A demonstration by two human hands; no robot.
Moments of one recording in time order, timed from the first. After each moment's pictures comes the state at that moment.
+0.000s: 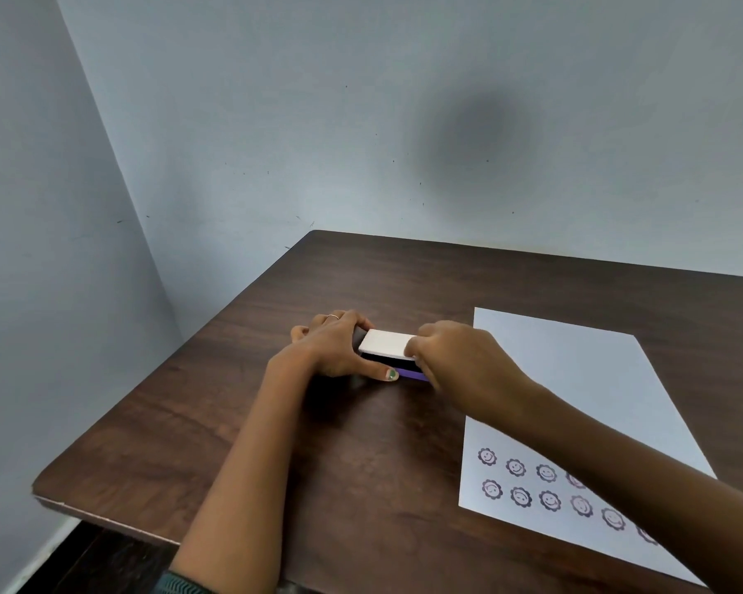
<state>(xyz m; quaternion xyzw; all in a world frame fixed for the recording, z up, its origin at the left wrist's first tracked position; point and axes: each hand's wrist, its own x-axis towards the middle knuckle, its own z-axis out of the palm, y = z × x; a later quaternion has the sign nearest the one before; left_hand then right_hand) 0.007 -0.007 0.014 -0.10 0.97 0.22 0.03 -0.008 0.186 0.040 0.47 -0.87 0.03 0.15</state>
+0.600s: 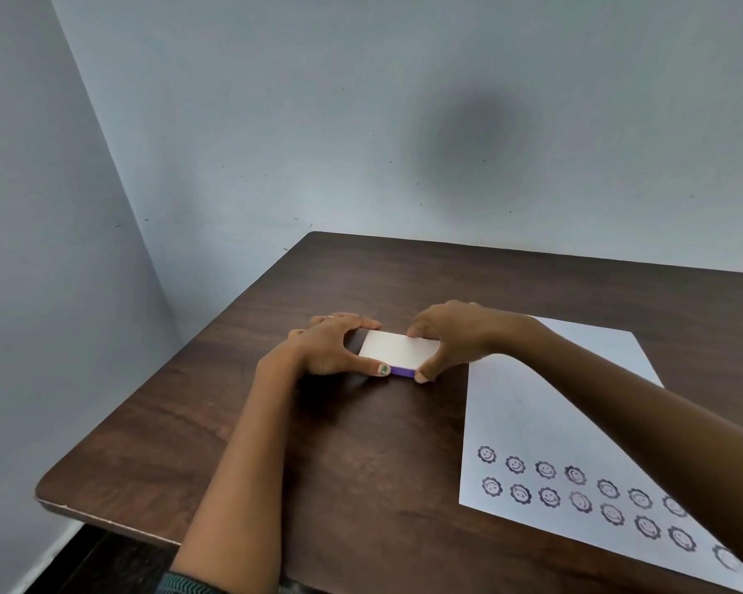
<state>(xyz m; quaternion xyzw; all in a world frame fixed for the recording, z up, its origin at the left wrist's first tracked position) 0.015 -0.015 0.020 -0.06 0.96 0.26 0.05 -0.054 0.174 0.069 0.40 -0.91 -0.01 -0.13</state>
